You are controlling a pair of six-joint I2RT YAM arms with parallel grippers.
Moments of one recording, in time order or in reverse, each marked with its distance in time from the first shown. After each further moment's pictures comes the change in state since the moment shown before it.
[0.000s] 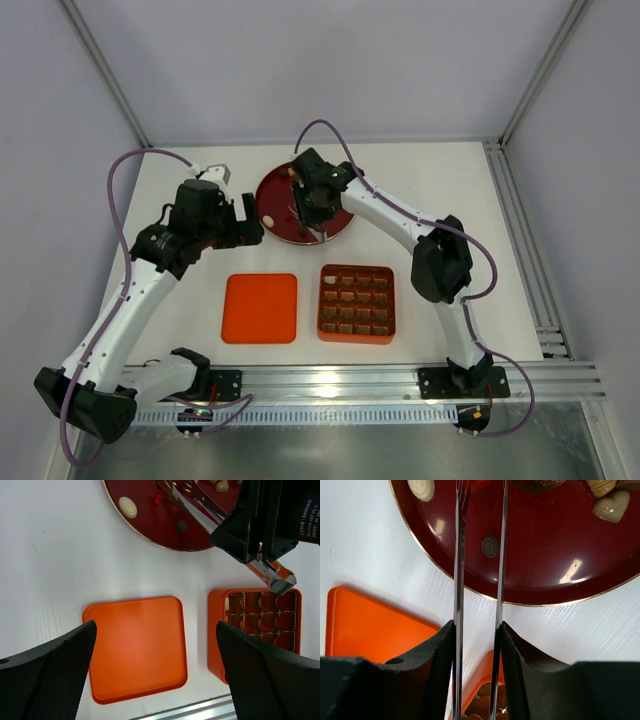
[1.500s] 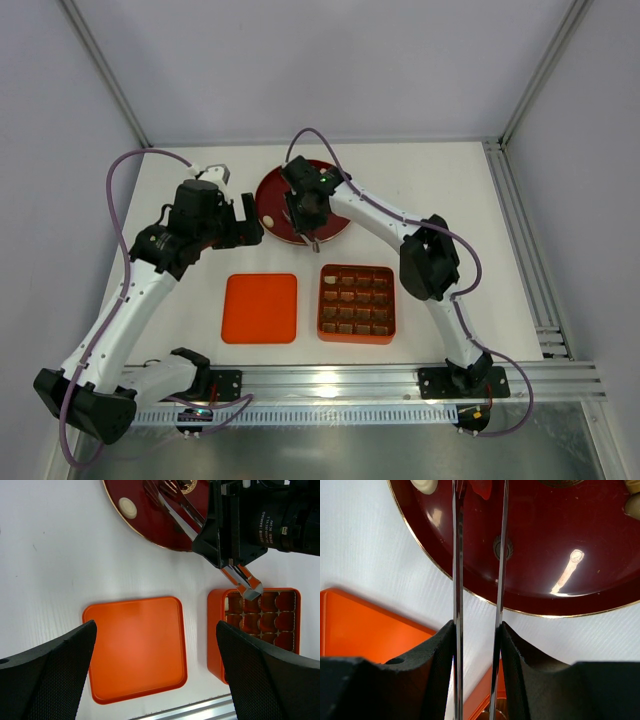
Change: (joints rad) left arm 0.000 -0.005 0.000 0.000 0.000 0.000; right arm 0.029 0.091 0.057 -0.016 0.000 0.008
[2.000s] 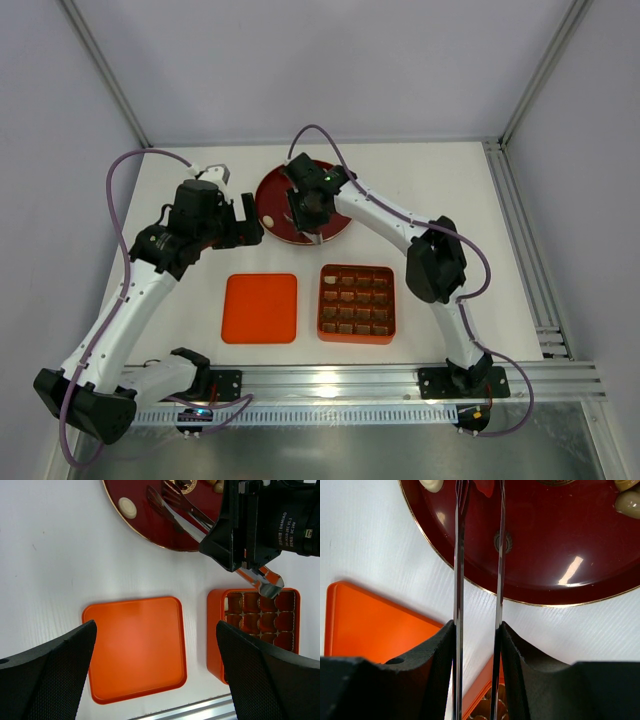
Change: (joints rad) left arm 0.000 0.000 0.000 0.000 0.000 -0.003; right arm 0.000 -0.055 -0.034 0.001 -0.001 0.000
